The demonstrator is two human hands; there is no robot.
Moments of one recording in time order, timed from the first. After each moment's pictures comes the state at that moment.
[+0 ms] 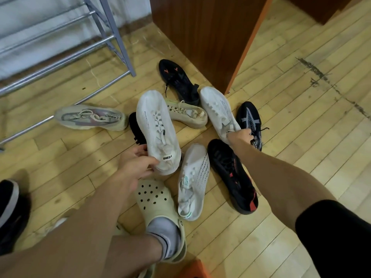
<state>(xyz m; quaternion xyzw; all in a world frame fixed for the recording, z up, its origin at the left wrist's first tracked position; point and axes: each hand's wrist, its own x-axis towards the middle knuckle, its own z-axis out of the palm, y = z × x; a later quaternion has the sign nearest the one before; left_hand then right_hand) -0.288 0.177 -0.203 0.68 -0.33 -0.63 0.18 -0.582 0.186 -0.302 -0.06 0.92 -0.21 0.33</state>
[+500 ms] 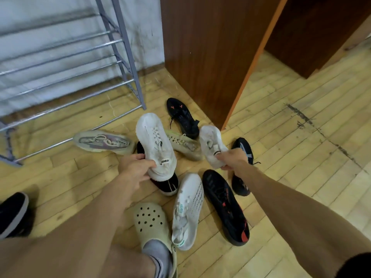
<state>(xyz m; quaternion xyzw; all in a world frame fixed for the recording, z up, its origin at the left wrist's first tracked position) -0.298 0.154 -0.150 0.72 -0.31 -0.58 0.23 -0.570 0.188 -0.197 -0.19 0.85 -0.23 0.43</state>
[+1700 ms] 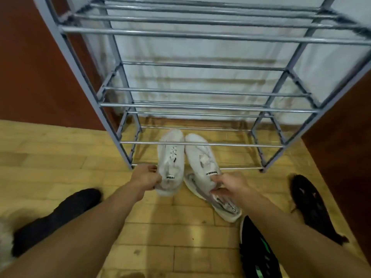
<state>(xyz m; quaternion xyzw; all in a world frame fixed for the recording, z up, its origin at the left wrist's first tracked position) 0.021 -0.012 -0.203 0.79 -0.26 -0.46 0.31 -0.202 -0.072 -0.205 -0.33 0.69 -0.20 0.62</state>
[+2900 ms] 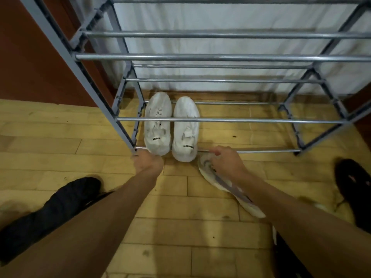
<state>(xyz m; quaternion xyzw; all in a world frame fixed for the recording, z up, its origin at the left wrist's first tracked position) 0.052 -0.058 -0.308 0.91 -0.23 -0.29 0.21 -0.140 -0.103 -0.287 -0.67 0.62 -0.10 0.40</state>
